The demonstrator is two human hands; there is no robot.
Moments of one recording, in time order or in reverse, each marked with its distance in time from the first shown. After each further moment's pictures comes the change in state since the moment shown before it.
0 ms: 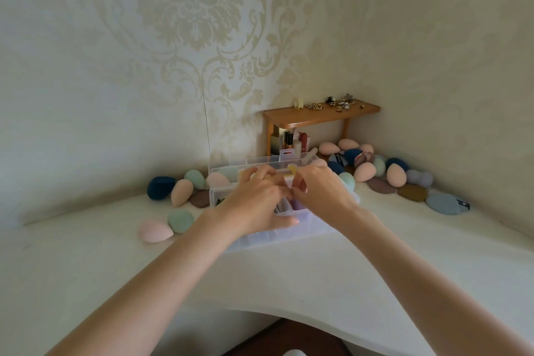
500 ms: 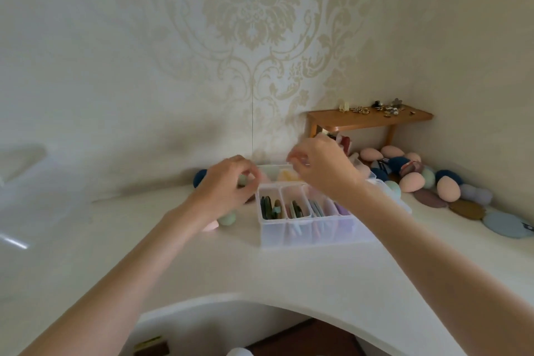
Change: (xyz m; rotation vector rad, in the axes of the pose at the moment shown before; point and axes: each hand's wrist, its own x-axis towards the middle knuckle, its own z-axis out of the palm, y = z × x) left_hand -0.068 -0.072 -0.028 -0.386 0.283 -0.389; right_hand 0.027 -0.064 -0.019 0.081 0.118 -0.292
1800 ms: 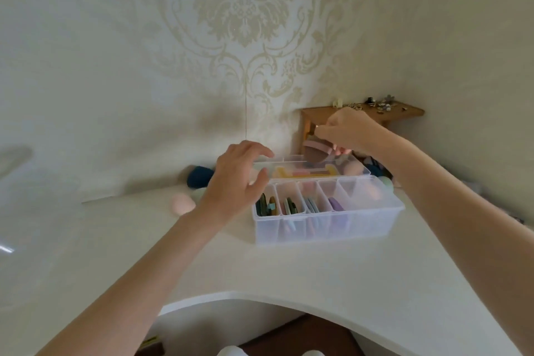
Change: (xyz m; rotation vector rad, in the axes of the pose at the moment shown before) left_hand 0.002 0.014 0.015 -0.052 0.200 0.163; right_hand 0.031 0.036 -0.040 0.108 -0.215 0.357
